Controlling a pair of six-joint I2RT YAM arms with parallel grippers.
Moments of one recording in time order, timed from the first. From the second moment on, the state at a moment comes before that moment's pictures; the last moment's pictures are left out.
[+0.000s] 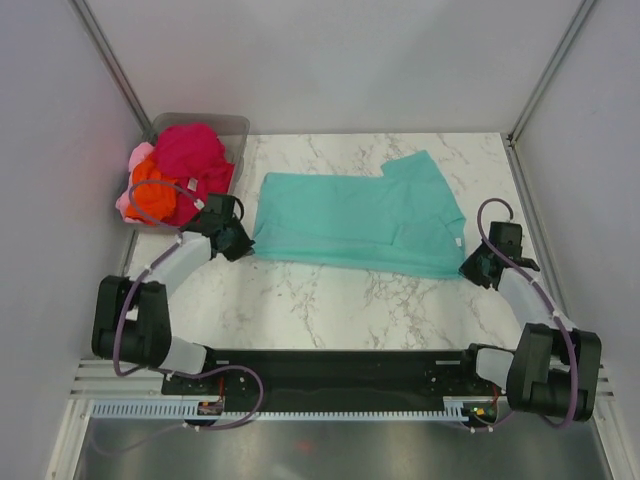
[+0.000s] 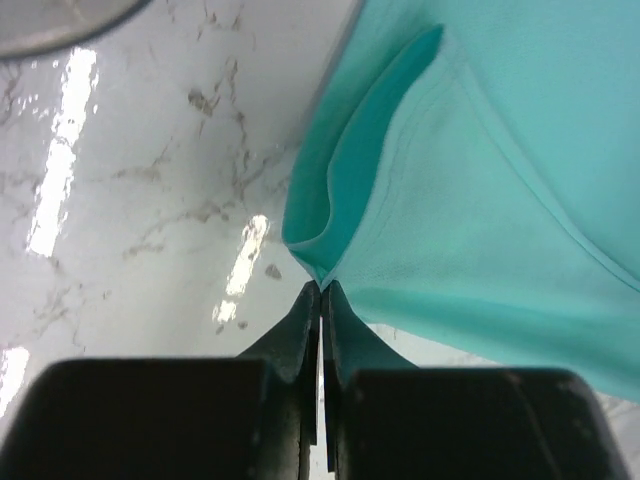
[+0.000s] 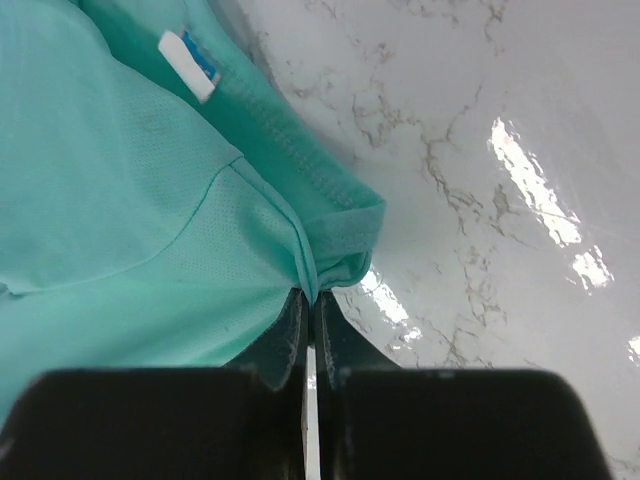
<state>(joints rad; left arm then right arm) -0.18 1.49 0.88 -0.41 -0.01 -0.70 -0.18 1.20 0.58 -0.38 -0.02 0.58</state>
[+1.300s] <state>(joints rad) -0.19 0.69 0.79 -0.77 0.18 -0.49 0.04 2.29 2.01 -0.42 -0.04 0.40</state>
